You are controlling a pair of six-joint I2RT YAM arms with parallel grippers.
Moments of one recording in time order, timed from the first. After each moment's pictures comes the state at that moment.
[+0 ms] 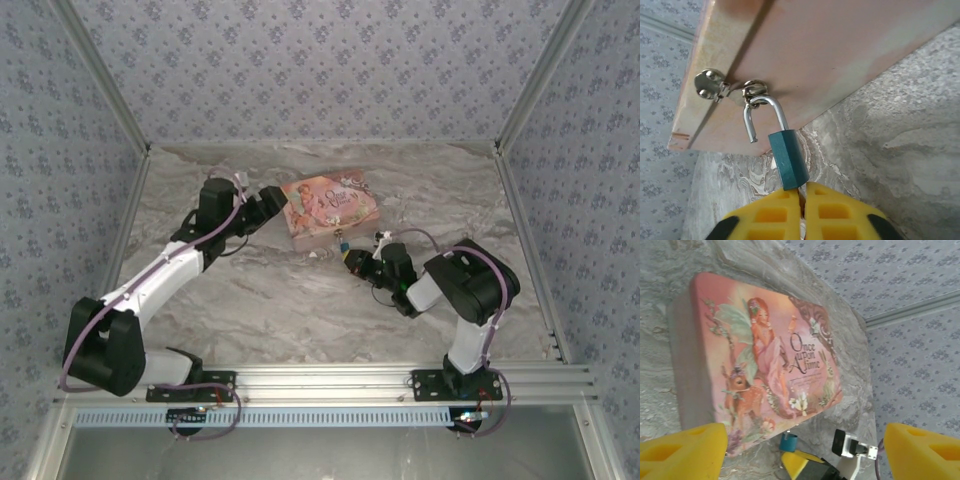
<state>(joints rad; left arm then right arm) -0.38 1.33 0.89 -0.04 0.31 -0.93 0.54 1.82 0.41 1.01 -0.23 0.98</state>
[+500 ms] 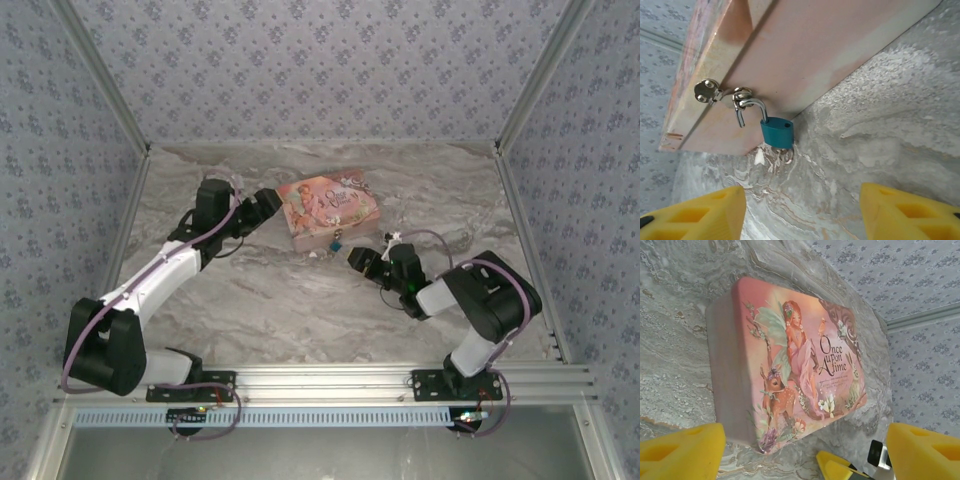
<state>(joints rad) -0.35 1.33 0.89 -0.10 0.30 -0.90 0.51 1.62 0.35 0.82 -0.18 0.91</state>
